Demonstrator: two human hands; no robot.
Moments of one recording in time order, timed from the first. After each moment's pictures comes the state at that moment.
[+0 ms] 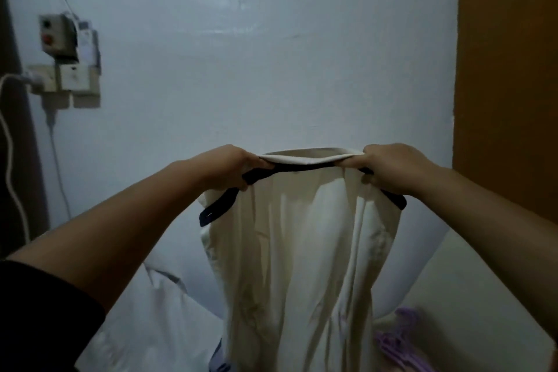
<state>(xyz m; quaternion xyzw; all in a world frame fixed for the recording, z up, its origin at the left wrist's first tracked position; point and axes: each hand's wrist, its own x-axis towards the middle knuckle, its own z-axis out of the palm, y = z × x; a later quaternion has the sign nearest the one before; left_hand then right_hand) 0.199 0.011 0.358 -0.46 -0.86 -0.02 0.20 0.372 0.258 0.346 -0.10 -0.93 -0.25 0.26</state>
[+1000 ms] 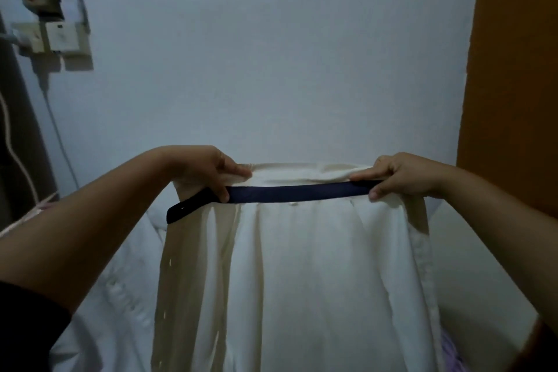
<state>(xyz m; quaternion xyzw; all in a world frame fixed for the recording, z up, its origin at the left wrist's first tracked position) 0.196 -0.031 0.316 -0.41 -0.91 -0.08 -0.05 0.400 0.260 0.283 -0.10 -0.96 0.25 0.12</state>
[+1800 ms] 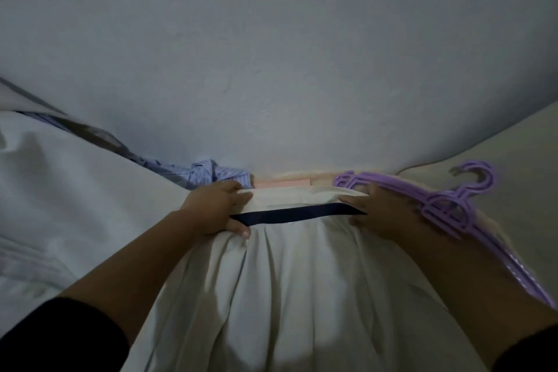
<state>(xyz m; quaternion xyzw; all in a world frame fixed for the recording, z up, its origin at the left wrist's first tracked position) -0.027 0.141 -0.096 -0.49 -0.85 0.15 -0.12 0.166 0.434 -0.147 -0.07 -1.00 0.02 0.01</state>
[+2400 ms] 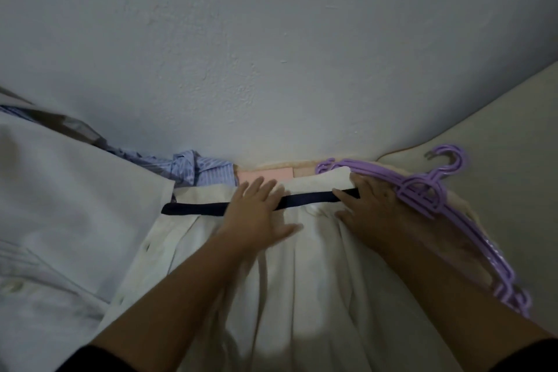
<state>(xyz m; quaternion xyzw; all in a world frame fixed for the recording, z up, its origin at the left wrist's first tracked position) 0.066 0.190 -0.130 -0.48 -0.88 -0.01 -0.02 0.207 0.397 -0.168 -0.21 -0.97 -0.05 0.11</state>
